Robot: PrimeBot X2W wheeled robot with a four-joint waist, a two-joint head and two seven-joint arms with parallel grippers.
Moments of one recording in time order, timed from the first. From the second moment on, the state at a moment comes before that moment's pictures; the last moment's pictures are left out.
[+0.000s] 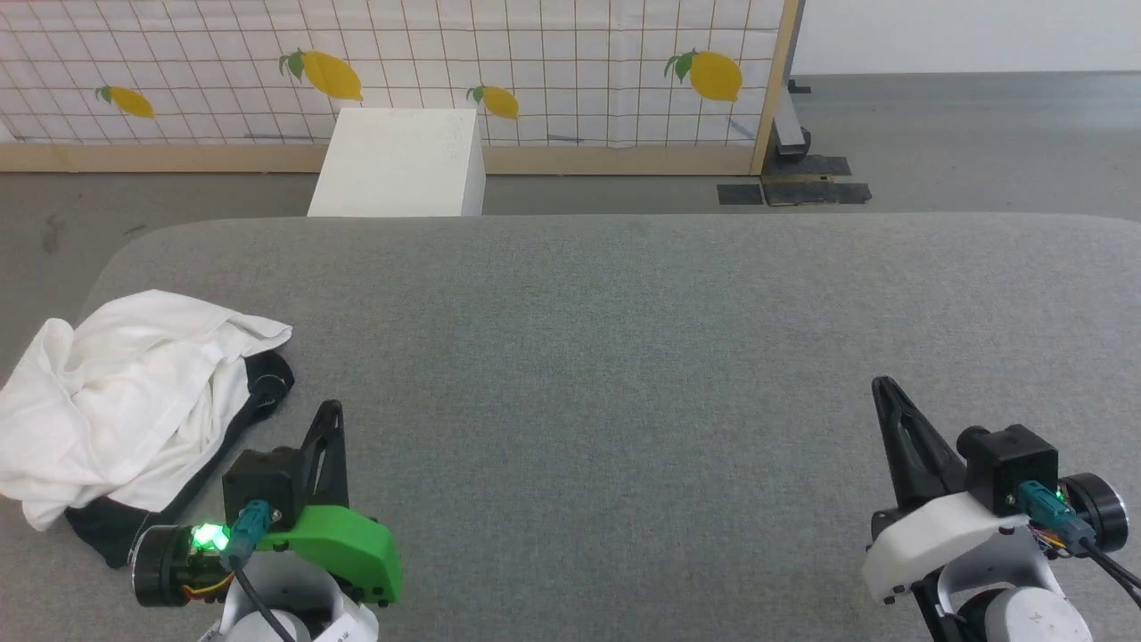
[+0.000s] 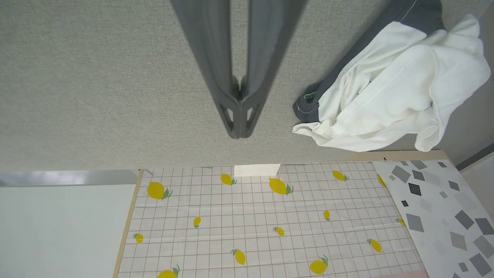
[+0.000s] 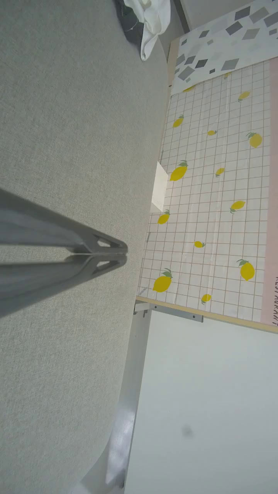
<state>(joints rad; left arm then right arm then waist) -0.01 0.05 0.00 0.00 -0.01 -0.01 0.00 -0.02 -0.05 0.00 0.01 0.01 0.13 0.00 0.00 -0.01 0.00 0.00</state>
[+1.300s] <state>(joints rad) -0.02 0.06 -0.04 0.05 -0.06 0.01 -0.05 -0.02 -0.05 0.00 0.03 0.03 0.13 -0.04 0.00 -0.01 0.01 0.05</state>
